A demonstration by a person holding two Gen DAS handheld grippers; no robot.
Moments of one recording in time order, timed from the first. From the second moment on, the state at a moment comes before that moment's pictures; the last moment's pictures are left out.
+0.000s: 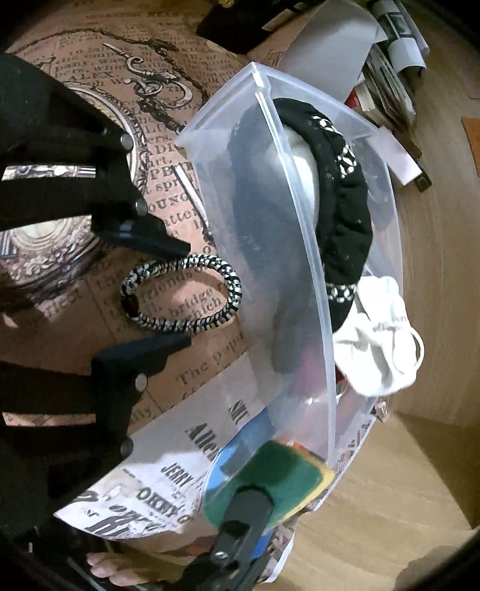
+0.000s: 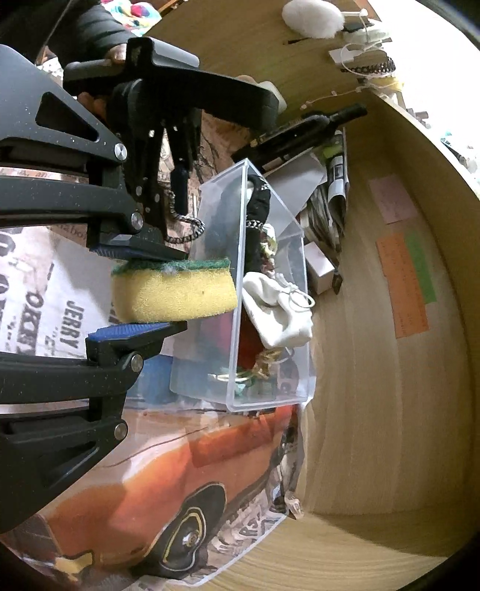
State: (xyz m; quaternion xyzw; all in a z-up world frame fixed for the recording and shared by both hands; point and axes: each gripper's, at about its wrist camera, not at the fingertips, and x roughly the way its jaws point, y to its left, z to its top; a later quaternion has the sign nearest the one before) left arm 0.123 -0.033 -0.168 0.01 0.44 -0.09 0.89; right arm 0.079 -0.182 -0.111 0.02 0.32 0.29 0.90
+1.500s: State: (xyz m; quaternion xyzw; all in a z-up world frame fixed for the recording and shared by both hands) left arm 0.126 -0.057 -0.166 0.03 0.45 -0.14 0.88; right arm 0.089 -0.205 -0.086 0.03 0.27 0.26 0.93
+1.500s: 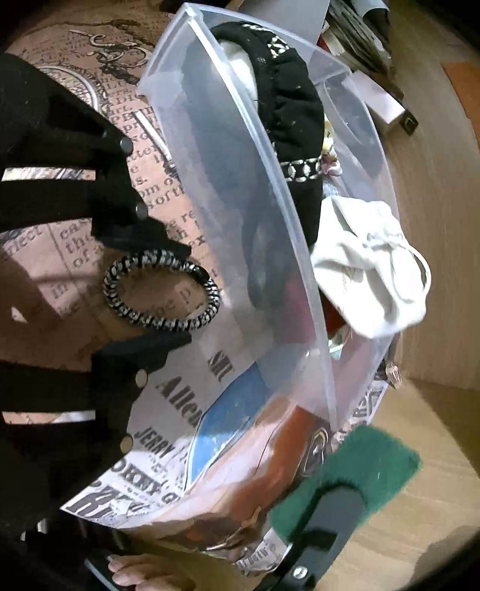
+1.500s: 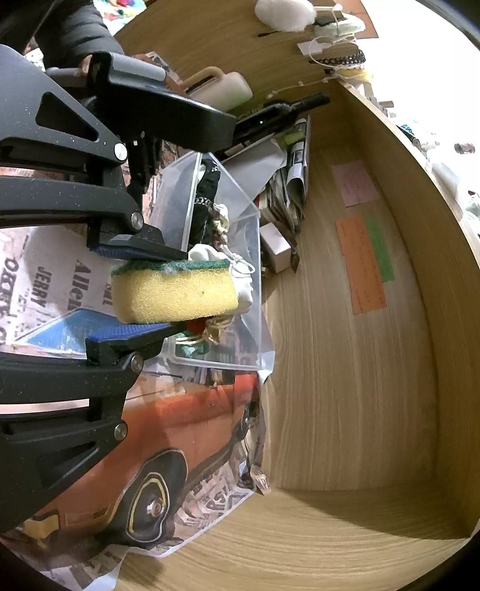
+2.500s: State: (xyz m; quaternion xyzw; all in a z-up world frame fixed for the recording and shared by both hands) left arm 0.158 0.008 -0.072 0.00 0.34 -0.08 0.94; right arm 0.146 -0.134 -0.088 -0.05 0.29 0.32 0.90
